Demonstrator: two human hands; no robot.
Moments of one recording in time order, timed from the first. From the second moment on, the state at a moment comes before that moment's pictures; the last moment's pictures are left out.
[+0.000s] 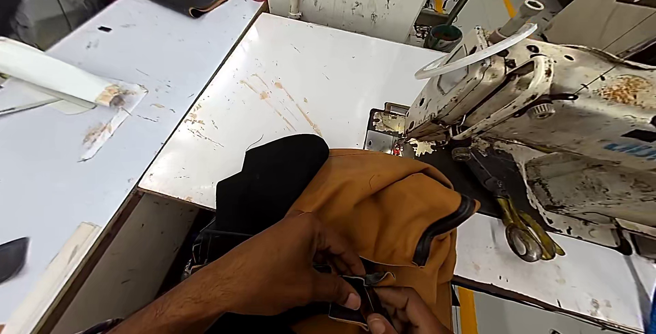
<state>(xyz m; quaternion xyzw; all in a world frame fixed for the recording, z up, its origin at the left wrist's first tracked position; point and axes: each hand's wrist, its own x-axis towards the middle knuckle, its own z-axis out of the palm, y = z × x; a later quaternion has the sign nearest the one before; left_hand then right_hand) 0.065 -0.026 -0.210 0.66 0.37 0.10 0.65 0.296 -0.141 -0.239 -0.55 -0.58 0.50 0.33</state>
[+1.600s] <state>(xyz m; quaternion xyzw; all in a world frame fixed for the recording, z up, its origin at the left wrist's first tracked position) 0.076 -0.077 -0.232 0.82 0.36 0.30 0.34 0.391 -0.125 -0.193 -0.50 -0.72 0.23 0.41</state>
